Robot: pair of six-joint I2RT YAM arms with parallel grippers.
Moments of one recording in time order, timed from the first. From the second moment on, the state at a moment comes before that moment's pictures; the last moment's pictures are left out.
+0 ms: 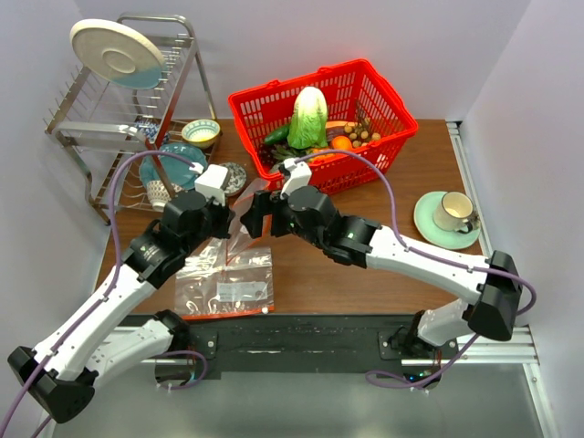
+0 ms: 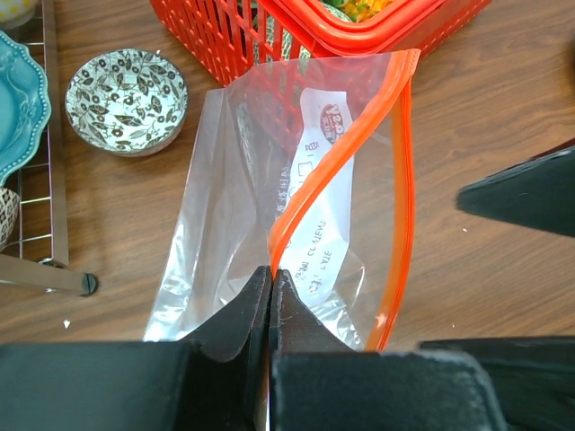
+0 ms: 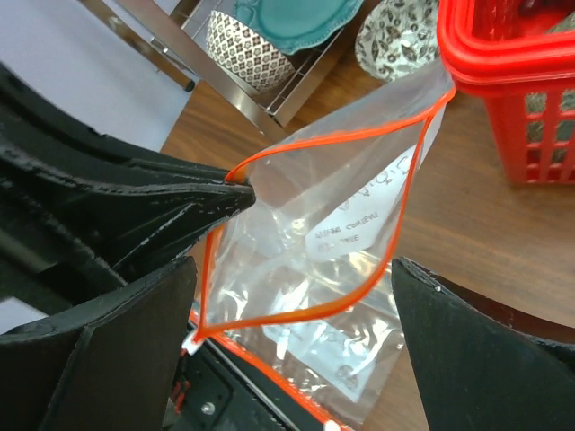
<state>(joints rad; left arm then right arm) -0.61 0.86 0.92 -0.52 -0.19 -0.22 1.07 1.43 1.23 -0.15 0.28 0.63</state>
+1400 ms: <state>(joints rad) -0.61 0.86 0.90 -0.52 -0.16 -0.23 0.42 2.47 2.36 -0.36 0.25 0.34</state>
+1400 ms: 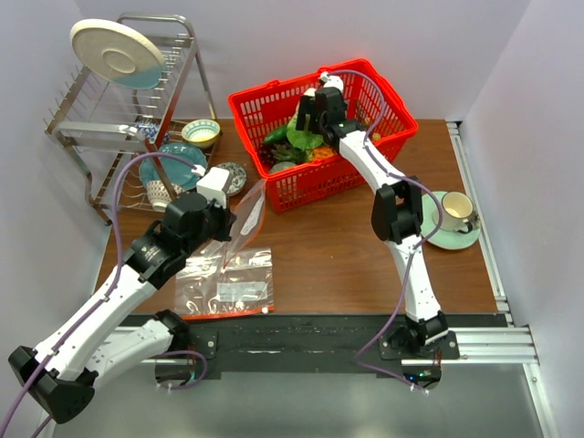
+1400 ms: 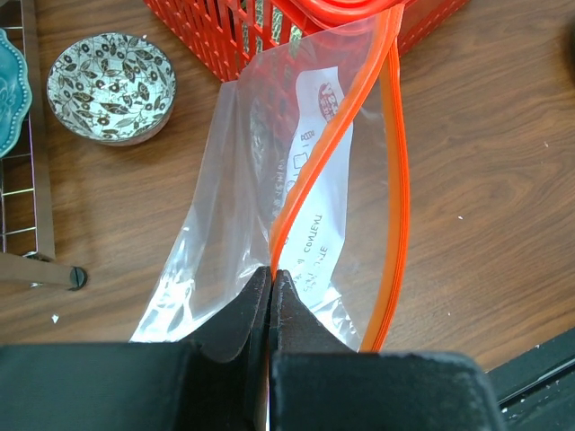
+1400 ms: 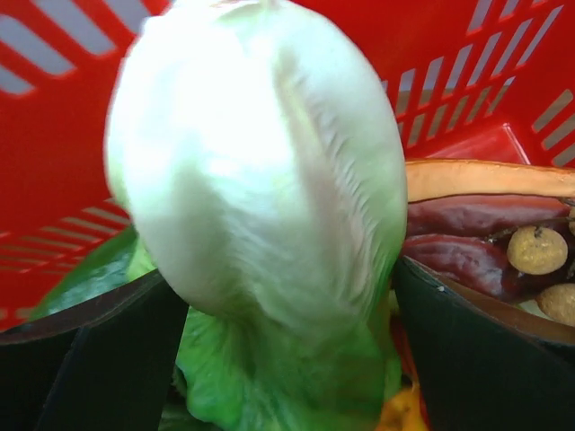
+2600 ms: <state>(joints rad) -0.61 0.82 0.91 -0.56 -0.22 -0.23 0.55 1.50 1.58 -0.19 -0.25 0.32</state>
